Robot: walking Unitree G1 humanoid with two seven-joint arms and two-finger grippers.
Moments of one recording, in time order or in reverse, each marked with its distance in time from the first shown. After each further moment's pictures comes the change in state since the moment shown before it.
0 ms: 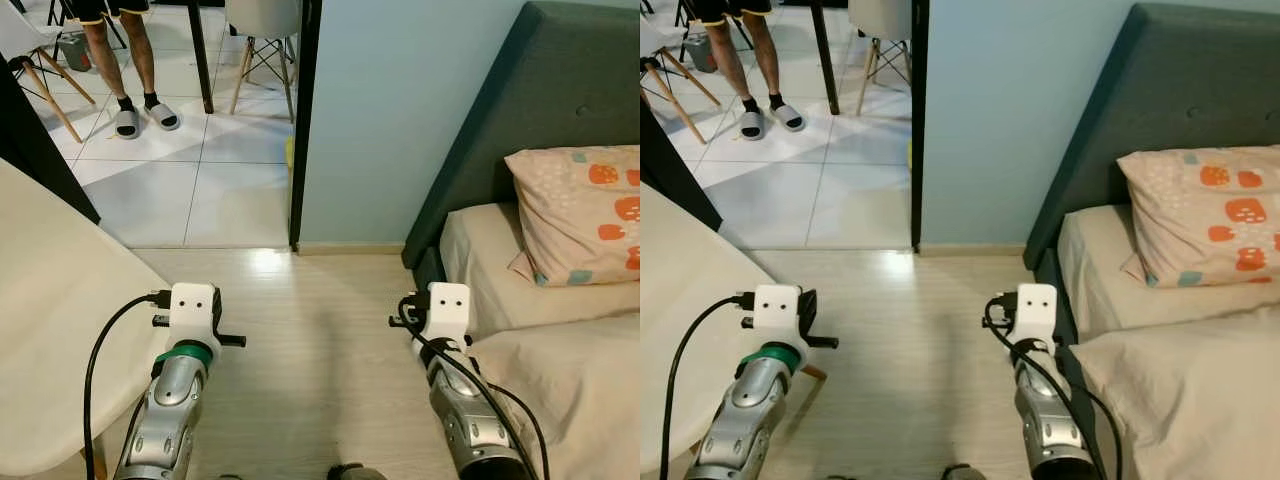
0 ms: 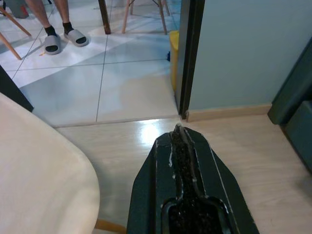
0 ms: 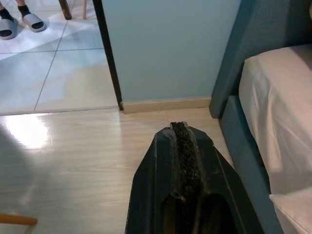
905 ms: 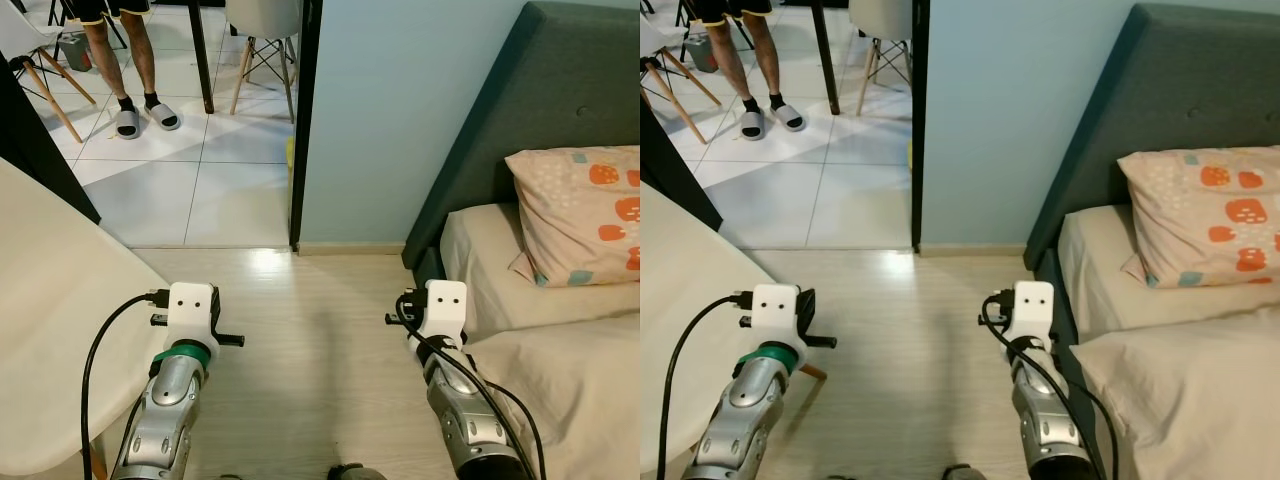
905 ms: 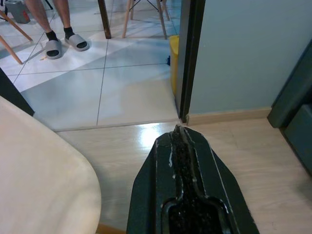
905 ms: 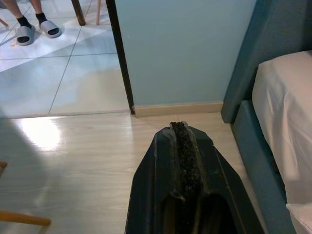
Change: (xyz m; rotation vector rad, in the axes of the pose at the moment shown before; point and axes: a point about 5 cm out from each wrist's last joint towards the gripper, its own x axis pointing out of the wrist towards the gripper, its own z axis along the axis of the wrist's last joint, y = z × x) left arm -0.001 0.002 0.003 -0.002 -0.020 -0.003; right arm 0.001 0.006 0.003 0.020 -0.018 0.050
